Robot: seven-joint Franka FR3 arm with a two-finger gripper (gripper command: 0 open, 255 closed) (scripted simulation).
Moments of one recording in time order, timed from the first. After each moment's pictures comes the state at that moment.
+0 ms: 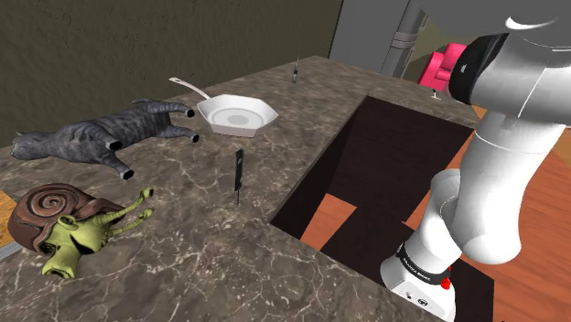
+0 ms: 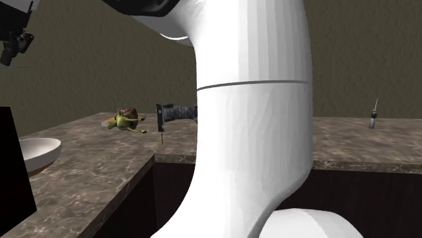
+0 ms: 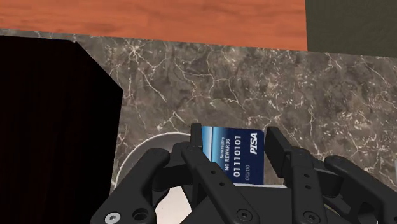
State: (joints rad) arm 0.50 0.19 0.89 -1.36 0.11 2.00 2.65
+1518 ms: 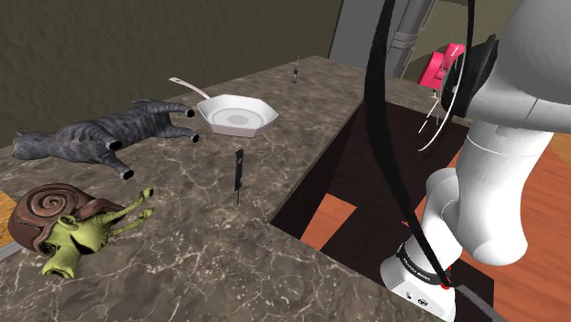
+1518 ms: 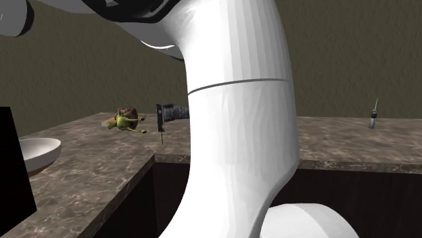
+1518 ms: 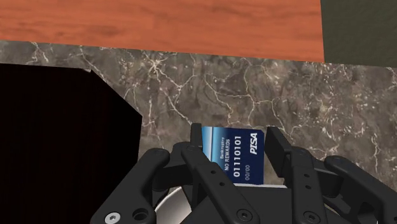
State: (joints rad) arm 0.66 0.27 0.90 -1.50 -0.04 2.24 2.82
